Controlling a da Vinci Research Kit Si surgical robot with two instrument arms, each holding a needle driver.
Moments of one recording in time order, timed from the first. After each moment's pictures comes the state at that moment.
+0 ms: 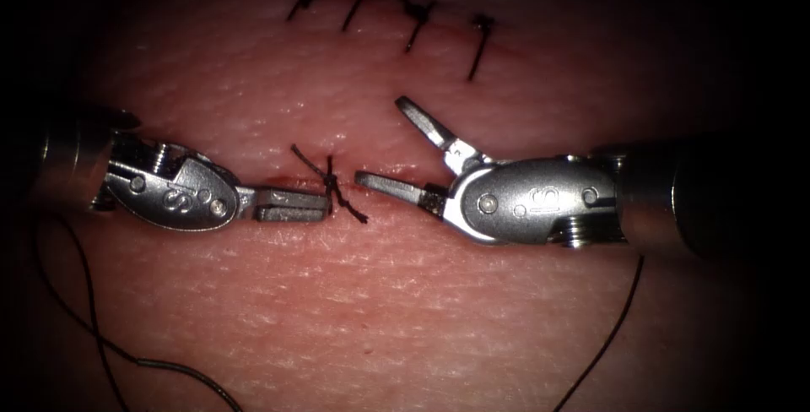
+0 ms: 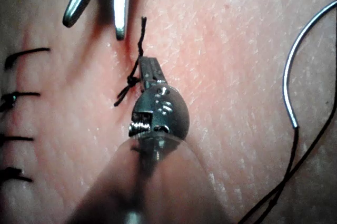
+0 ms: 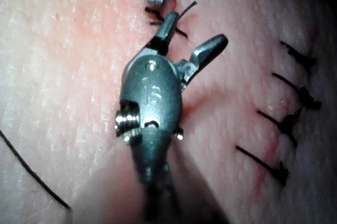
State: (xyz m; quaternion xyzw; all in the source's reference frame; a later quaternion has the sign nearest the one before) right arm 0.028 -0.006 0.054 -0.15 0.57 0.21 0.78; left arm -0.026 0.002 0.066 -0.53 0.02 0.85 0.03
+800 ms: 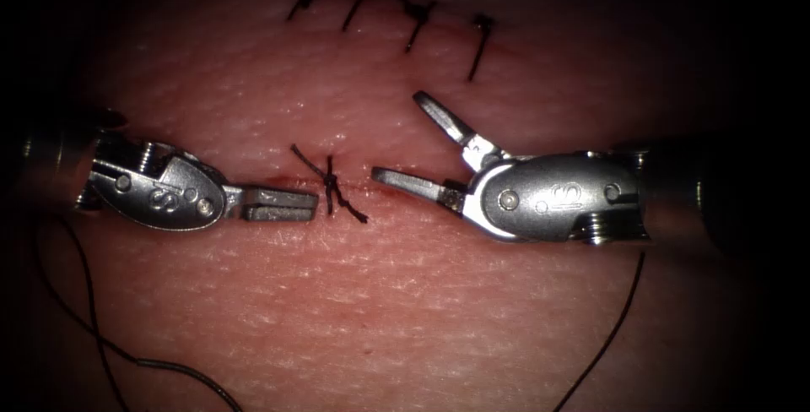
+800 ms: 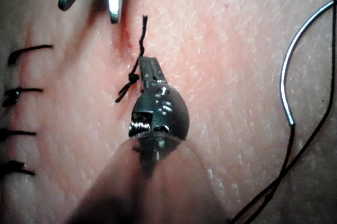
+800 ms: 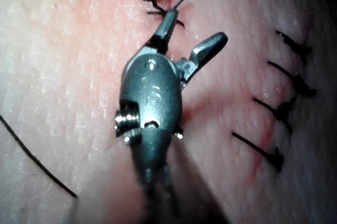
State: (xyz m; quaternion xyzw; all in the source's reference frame) right arm 0.026 -0.005 0.053 -0.14 0.57 0.21 0.78; left arm -0.024 0.002 0.064 -0.53 0.02 0.85 0.05
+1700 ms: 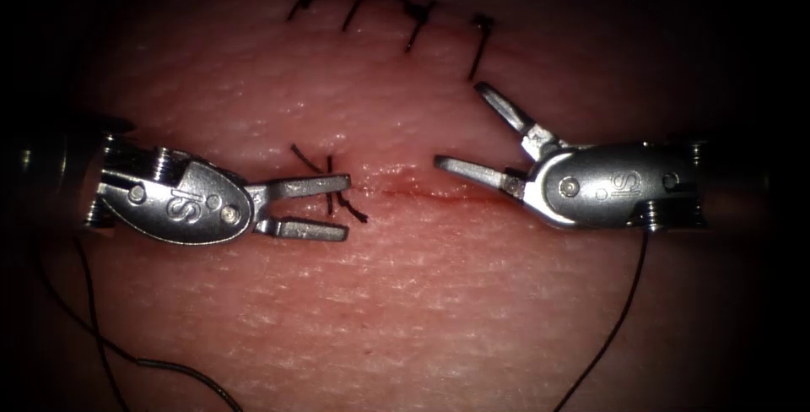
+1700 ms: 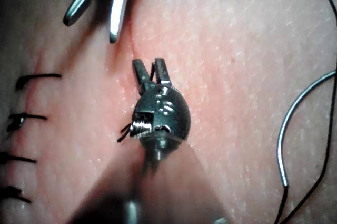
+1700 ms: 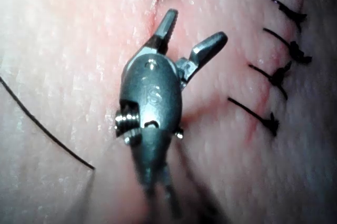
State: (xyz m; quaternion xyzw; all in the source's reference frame) right arm 0.022 -0.004 0.054 -0.15 0.56 0.22 0.79; left arm -0.029 0.002 0.061 -0.49 0.06 0.86 0.10
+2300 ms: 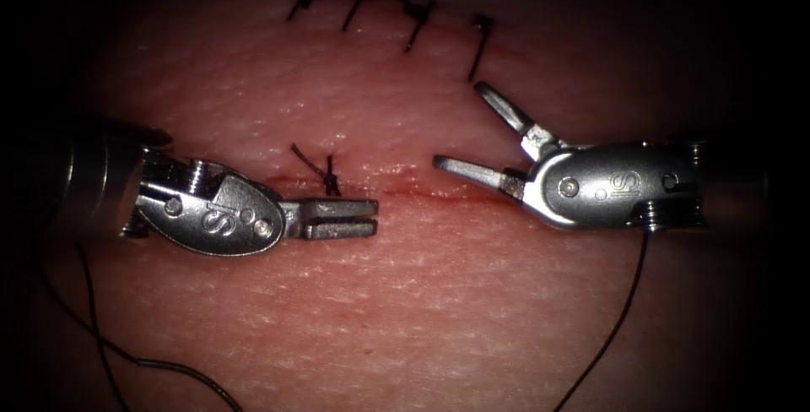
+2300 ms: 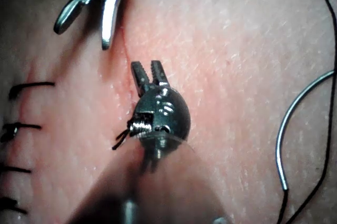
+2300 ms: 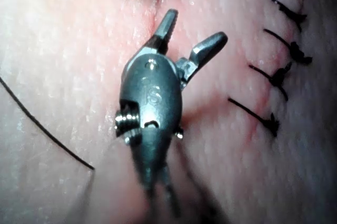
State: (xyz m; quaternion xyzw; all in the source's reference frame) right arm 0.022 -0.004 0.054 -0.15 0.56 0.22 0.79; left arm -0.029 0.001 0.062 -0.49 0.06 0.87 0.09
